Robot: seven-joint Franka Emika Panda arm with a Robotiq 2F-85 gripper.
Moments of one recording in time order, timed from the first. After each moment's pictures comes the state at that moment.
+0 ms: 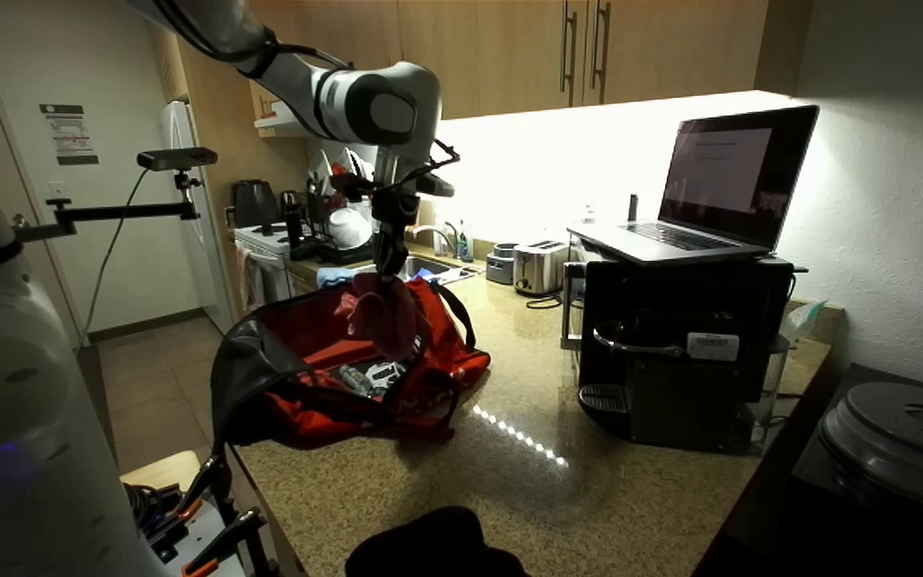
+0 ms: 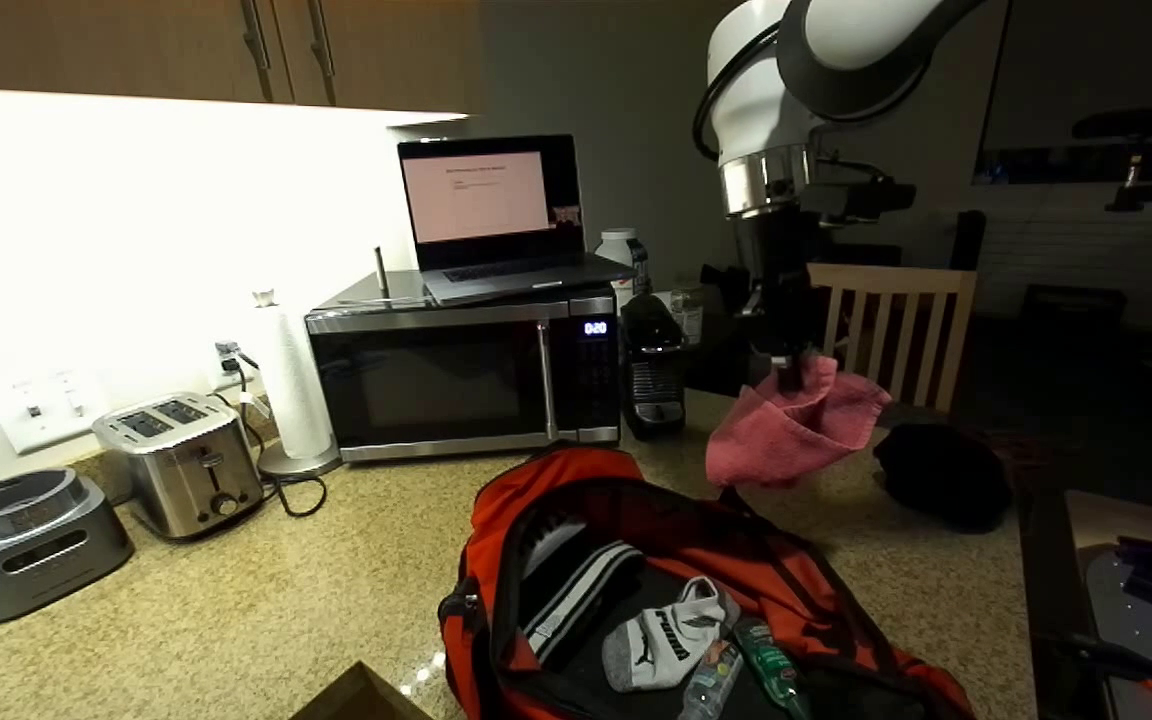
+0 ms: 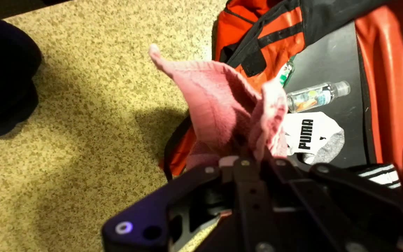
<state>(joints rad) 0.08 -0.10 0.07 -2.18 0.14 1.86 0.39</state>
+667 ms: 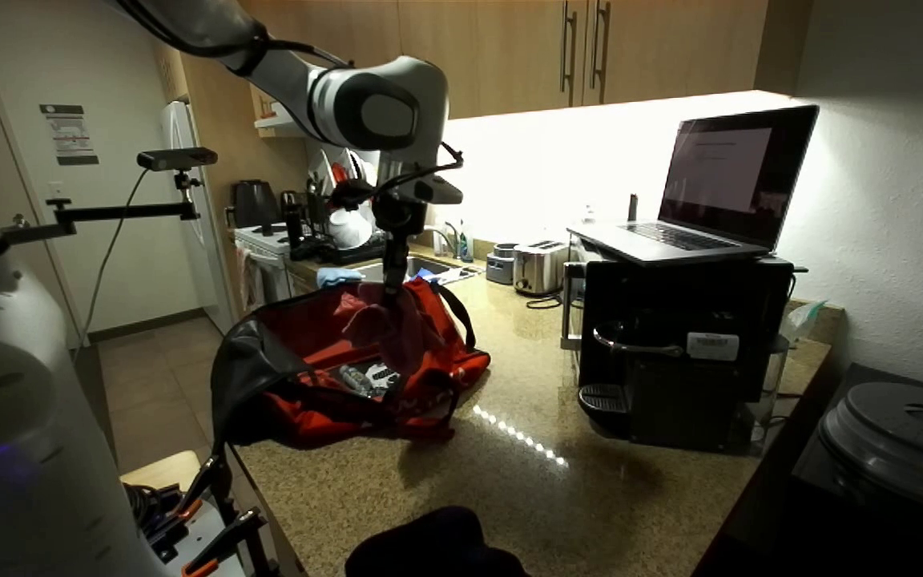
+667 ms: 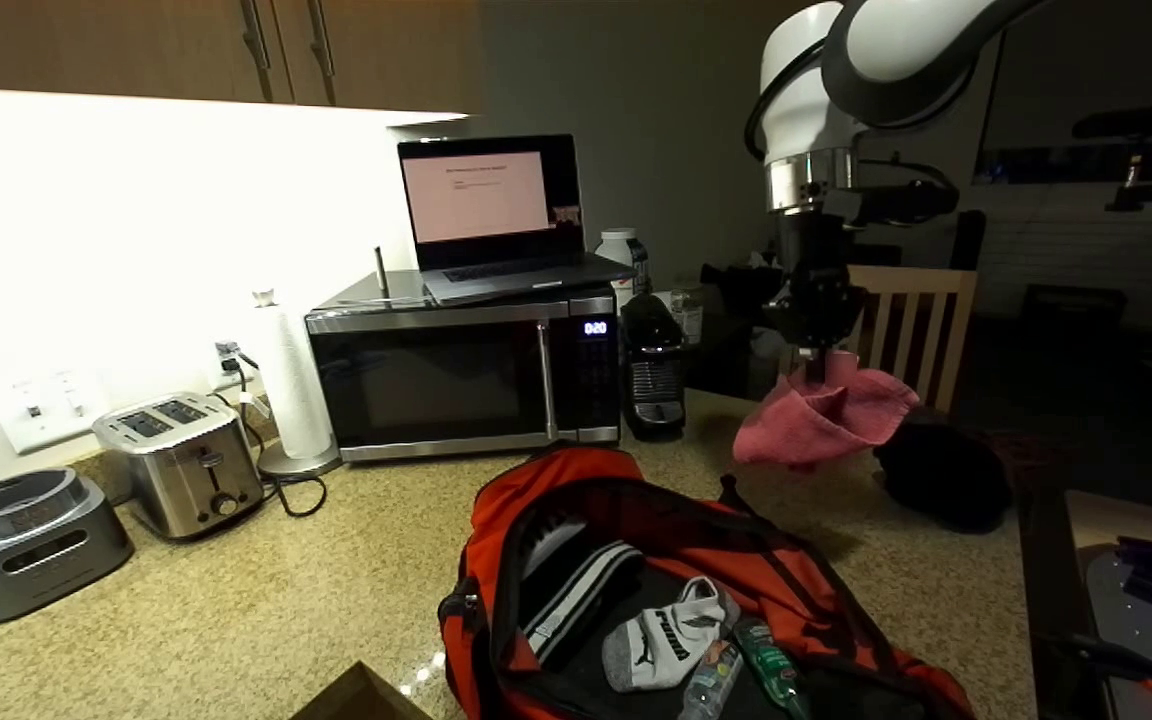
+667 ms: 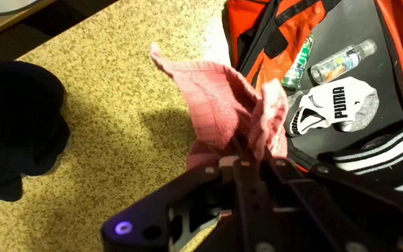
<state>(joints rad) 0.02 -0.20 0.03 -2.31 0.15 1.94 0.51</state>
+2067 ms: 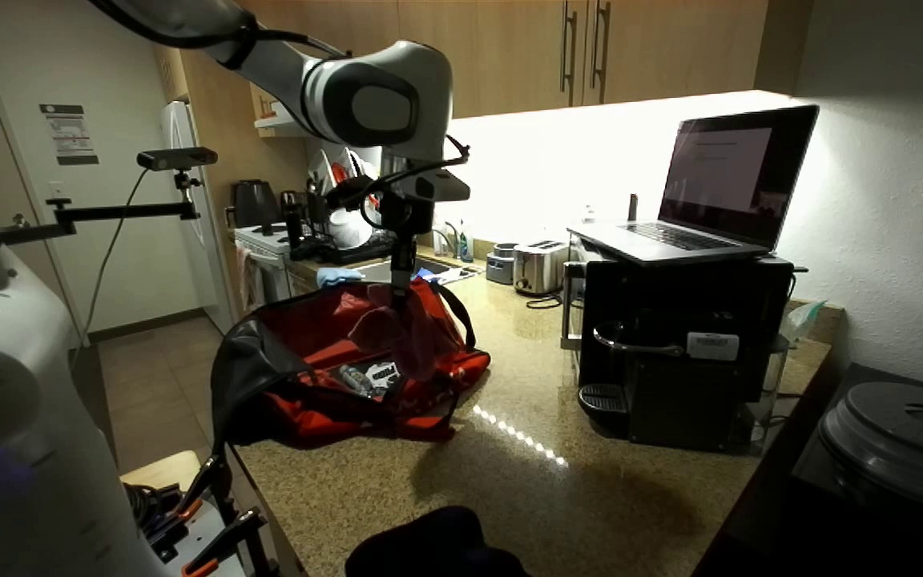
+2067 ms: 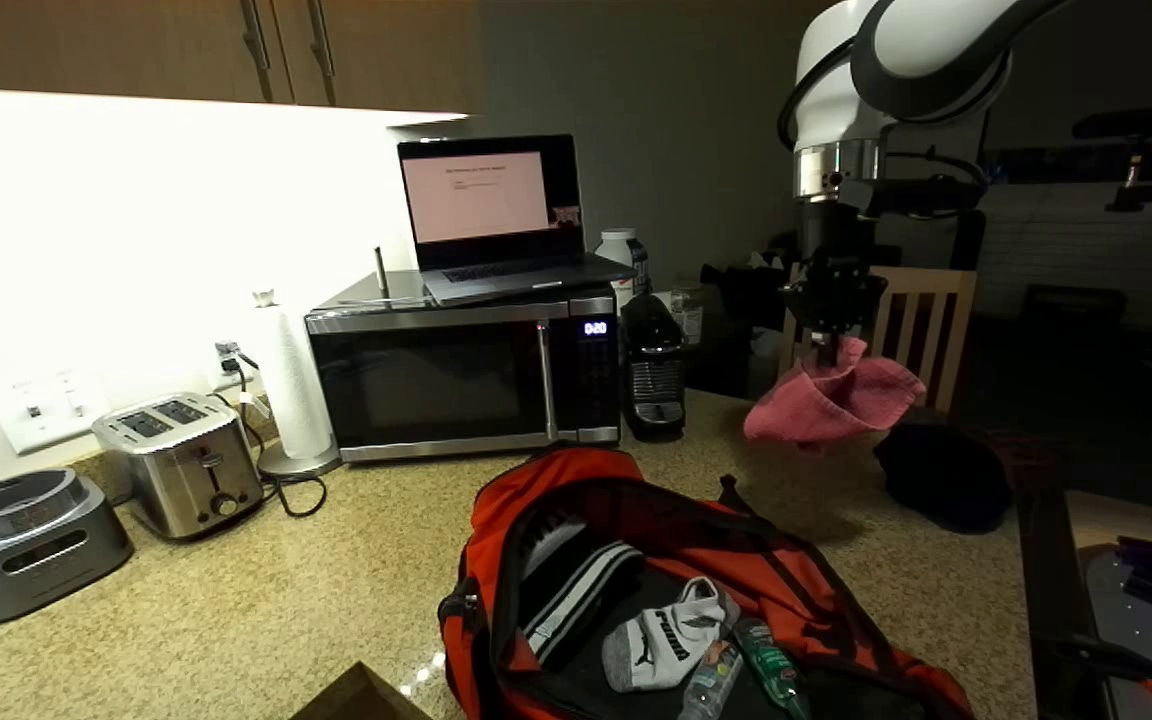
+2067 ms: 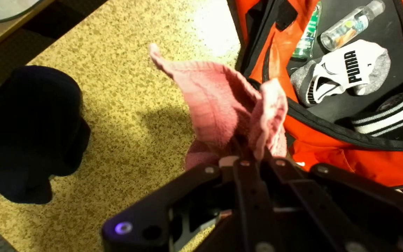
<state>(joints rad) -0.05 -0.27 0.02 -2.38 0.15 1.99 0.54</state>
